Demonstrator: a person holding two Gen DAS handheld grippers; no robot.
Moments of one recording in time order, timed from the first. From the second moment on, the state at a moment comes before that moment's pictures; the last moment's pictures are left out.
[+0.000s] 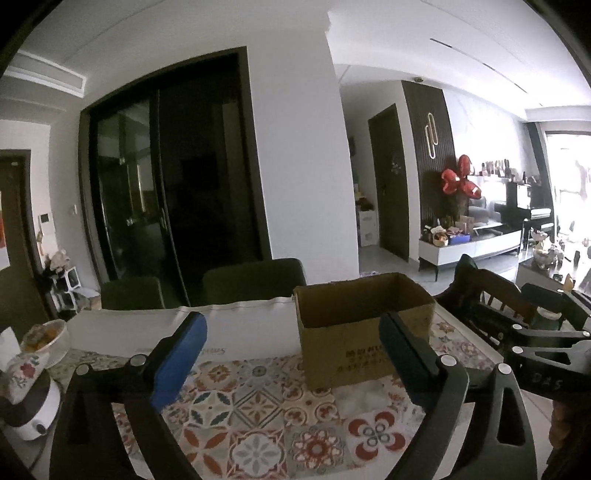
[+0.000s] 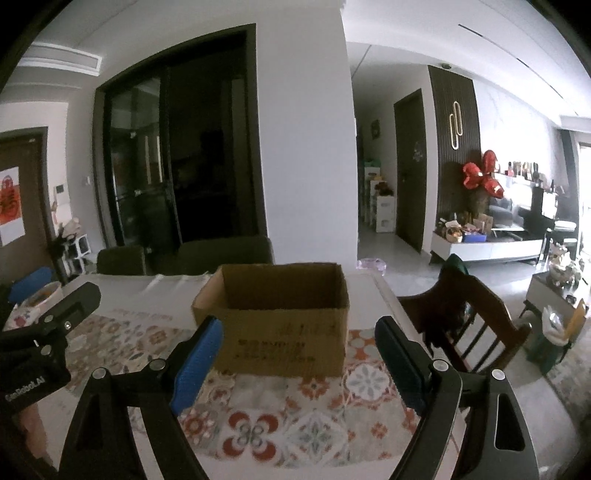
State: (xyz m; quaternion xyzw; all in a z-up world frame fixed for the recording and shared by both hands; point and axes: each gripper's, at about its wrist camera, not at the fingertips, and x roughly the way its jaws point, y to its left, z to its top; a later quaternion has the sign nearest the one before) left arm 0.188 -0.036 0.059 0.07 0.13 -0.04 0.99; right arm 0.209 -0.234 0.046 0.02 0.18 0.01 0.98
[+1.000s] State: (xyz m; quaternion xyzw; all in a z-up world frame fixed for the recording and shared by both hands) left arm 0.080 -0.026 0.050 0.06 0.13 -0.06 0.99; right arm 0.080 -0.226 0.040 0.02 0.17 -0.01 0.99
